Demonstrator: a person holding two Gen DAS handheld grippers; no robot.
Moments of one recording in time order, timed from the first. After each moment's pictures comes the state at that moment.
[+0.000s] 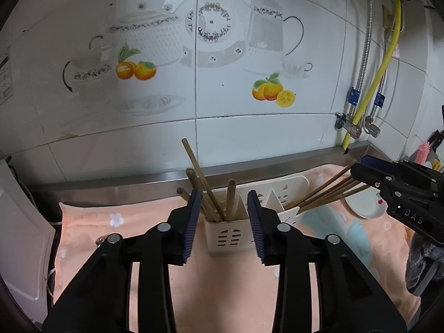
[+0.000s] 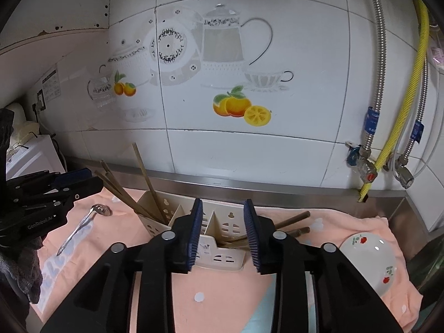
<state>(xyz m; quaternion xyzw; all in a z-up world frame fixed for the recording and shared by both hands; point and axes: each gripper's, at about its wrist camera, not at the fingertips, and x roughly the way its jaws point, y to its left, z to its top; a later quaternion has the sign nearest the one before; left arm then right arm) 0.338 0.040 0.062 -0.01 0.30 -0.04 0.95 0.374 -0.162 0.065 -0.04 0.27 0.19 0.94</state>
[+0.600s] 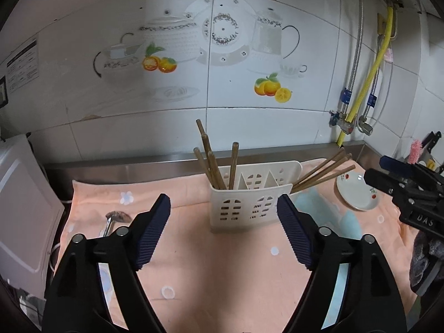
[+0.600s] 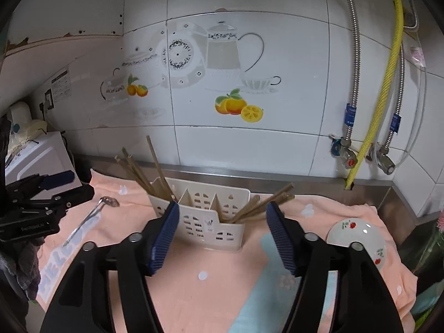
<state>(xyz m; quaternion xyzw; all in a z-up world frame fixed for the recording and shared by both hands) 0.270 0.051 0.058 -0.03 0.29 -0.02 0.96 0.309 -0.178 0.066 -0.04 0.25 0.18 0.95</state>
